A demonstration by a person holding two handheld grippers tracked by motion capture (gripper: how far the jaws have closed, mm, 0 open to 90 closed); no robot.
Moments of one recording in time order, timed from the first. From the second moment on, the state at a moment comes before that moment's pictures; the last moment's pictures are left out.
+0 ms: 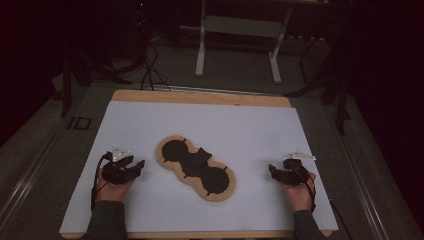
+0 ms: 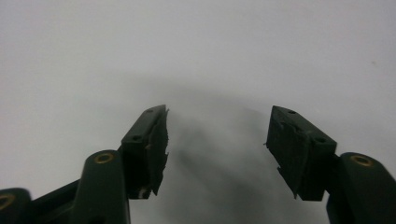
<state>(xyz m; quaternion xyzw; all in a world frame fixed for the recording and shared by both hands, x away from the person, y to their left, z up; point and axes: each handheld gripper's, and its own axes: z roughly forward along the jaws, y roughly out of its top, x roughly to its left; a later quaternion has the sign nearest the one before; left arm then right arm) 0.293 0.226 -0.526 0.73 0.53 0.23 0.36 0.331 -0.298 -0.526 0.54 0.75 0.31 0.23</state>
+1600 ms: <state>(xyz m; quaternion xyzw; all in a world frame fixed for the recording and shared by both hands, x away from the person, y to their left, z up) 0.287 0.180 -0.523 0.79 0.44 0.19 0.37 0.321 -0.224 -0.521 0.44 0.81 0.35 0.18</state>
